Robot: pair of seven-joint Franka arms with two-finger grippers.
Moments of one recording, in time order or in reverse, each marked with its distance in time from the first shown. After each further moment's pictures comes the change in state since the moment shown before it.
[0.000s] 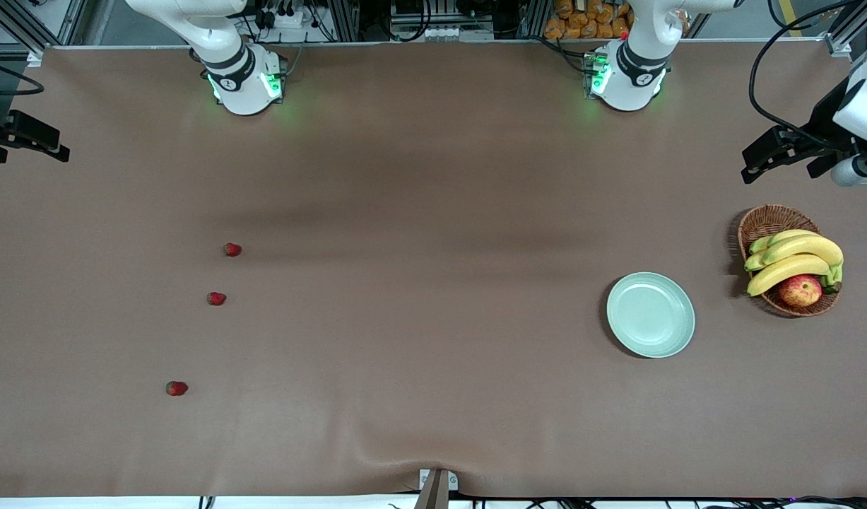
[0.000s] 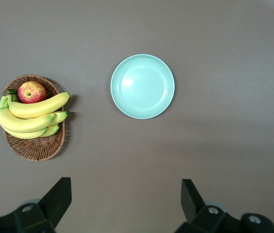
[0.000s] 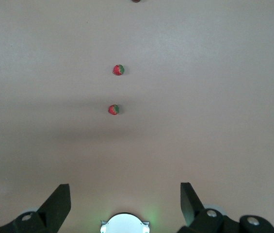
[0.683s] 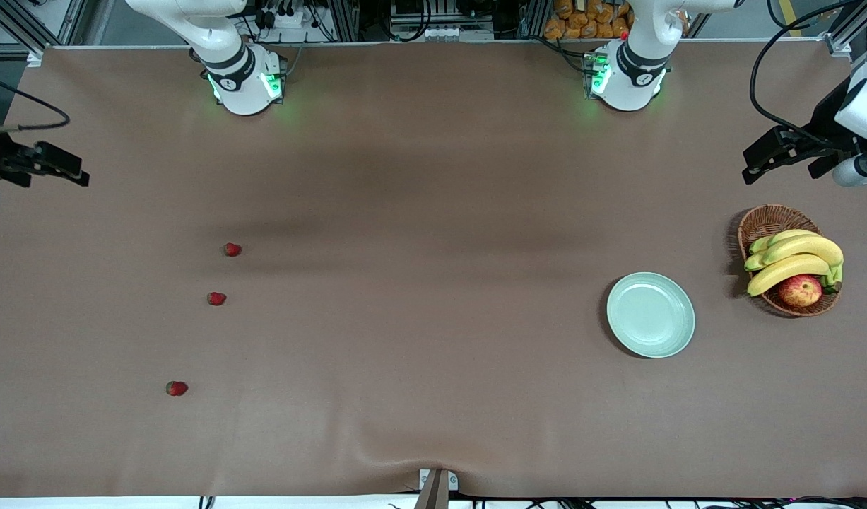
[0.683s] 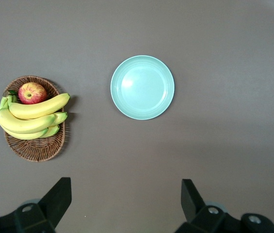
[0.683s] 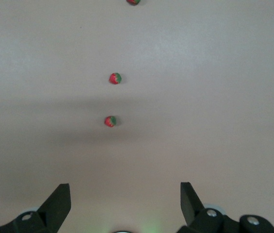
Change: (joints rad) left arm 0.000 0.002 0.000 0.004 0.000 0.000 0.000; right arm -0.002 0.016 -0.004 -0.151 0.000 0.195 0.000
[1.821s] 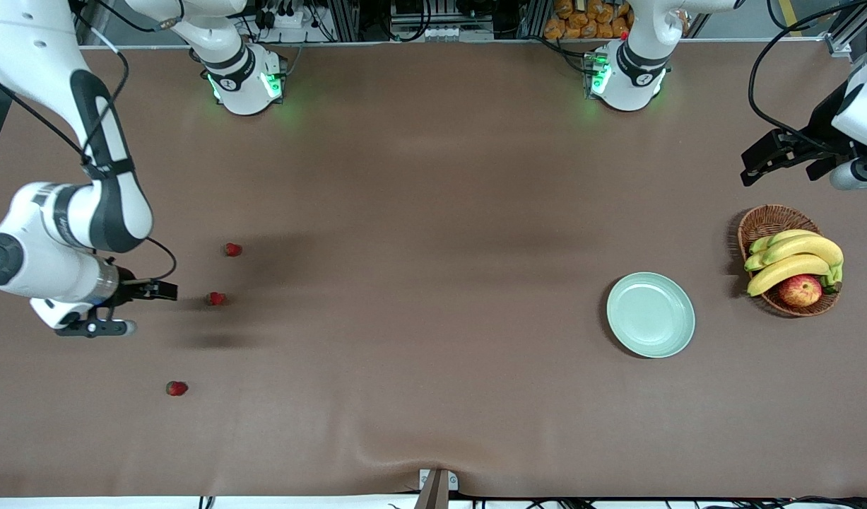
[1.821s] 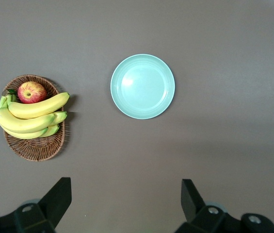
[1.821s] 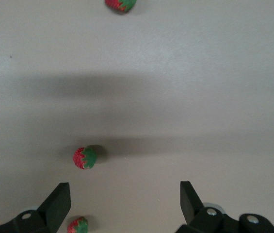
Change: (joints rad) left arm 0.000 0.009 0.000 0.001 0.000 -0.002 0.000; right arm 0.011 0.508 0.006 -0.053 0.014 0.545 0.004
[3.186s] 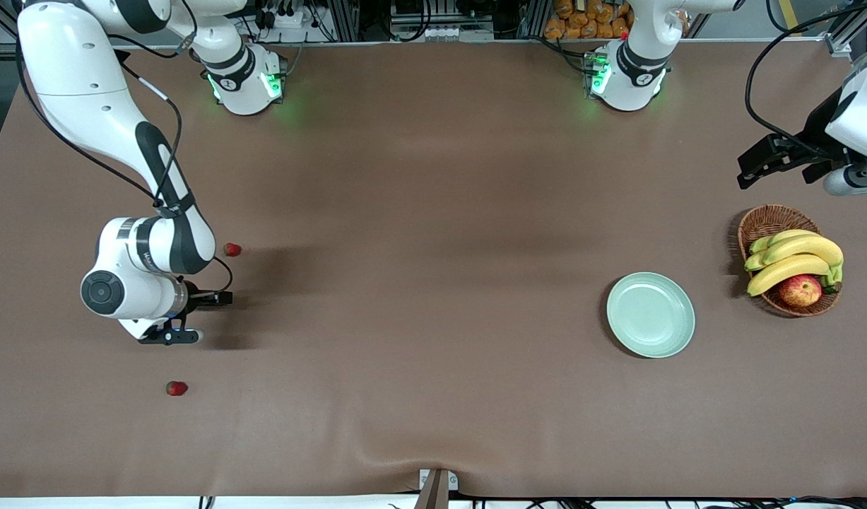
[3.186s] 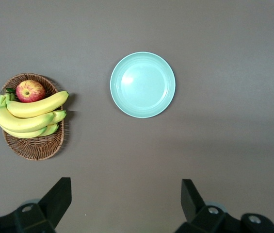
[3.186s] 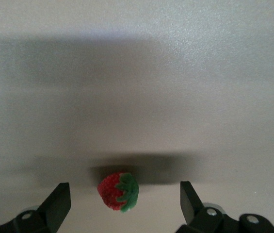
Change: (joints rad) left arm -0.001 0.012 -0.001 0.000 0.000 -0.001 0.000; right arm 0.079 0.169 0.004 0.011 0.020 0.062 0.070
